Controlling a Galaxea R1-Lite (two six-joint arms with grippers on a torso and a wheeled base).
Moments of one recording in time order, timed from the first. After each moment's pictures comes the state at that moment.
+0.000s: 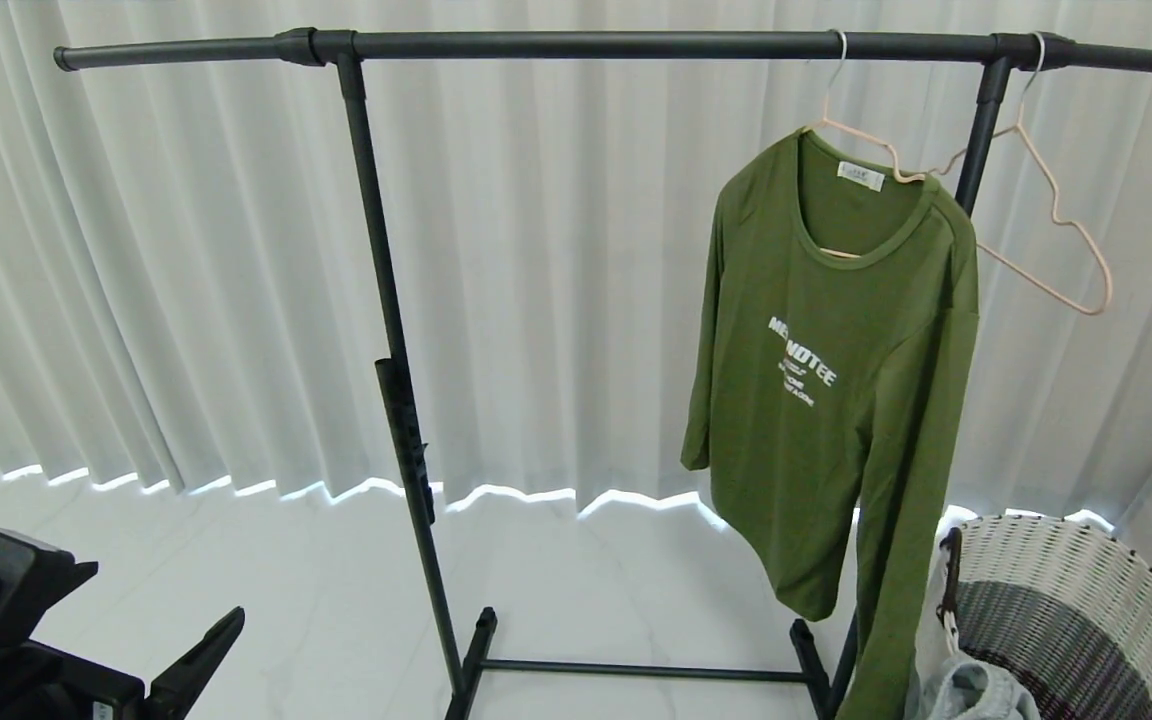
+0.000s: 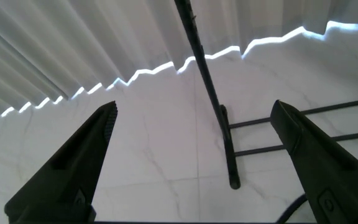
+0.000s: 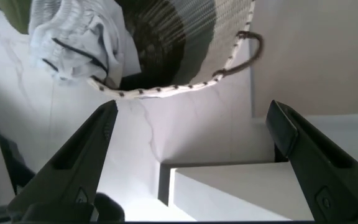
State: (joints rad) left arm -0.11 0.96 -0.14 -0.48 0.06 0.33; right arm 0.13 1.08 -0.50 0.30 -0.42 -0.23
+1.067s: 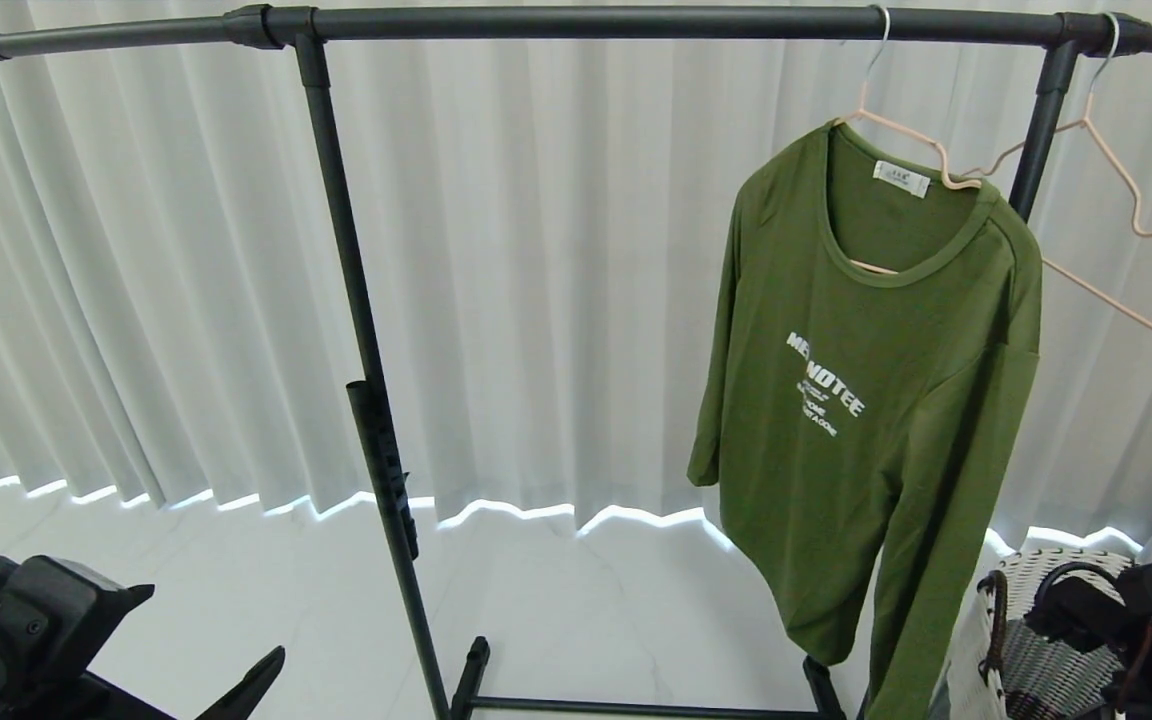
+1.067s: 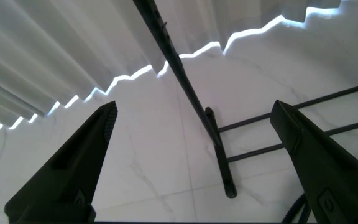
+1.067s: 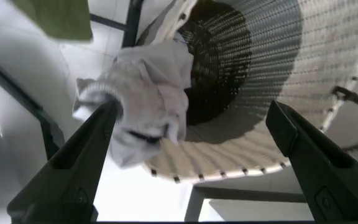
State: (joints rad) left arm -0.22 1.00 -0.10 -0.48 0.06 0.34; right arm 0.13 1.58 -0.23 -0.29 -0.23 -0.22
